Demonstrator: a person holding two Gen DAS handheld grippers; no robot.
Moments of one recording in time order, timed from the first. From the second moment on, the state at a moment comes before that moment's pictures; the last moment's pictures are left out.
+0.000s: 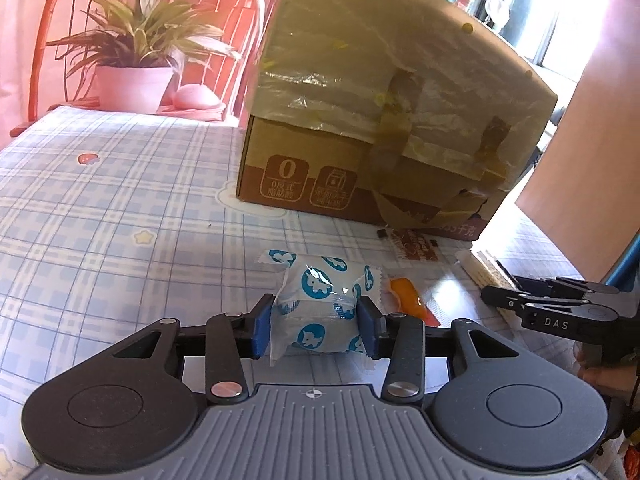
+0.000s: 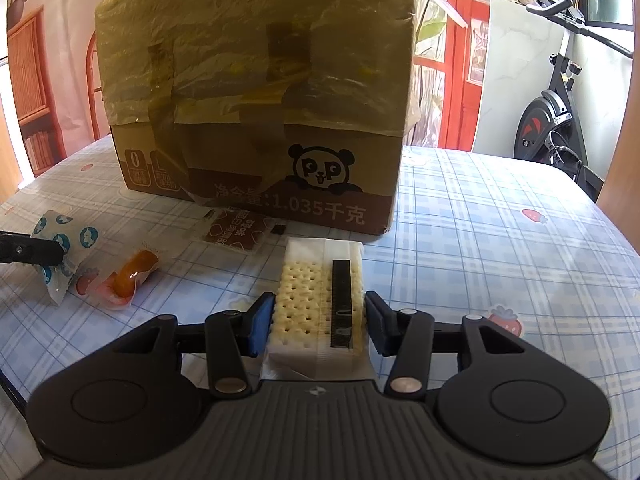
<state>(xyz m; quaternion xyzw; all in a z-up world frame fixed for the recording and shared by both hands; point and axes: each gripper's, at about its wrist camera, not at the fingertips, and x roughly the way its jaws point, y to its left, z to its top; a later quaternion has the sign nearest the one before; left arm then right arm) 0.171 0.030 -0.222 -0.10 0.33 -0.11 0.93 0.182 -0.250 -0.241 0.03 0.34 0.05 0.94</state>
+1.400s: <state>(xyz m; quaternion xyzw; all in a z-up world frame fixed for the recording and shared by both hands) 0.276 -0.004 -0.001 -0.07 0.16 -0.18 0.97 0.238 -0.254 -0.038 0.03 0.14 0.08 0.99</state>
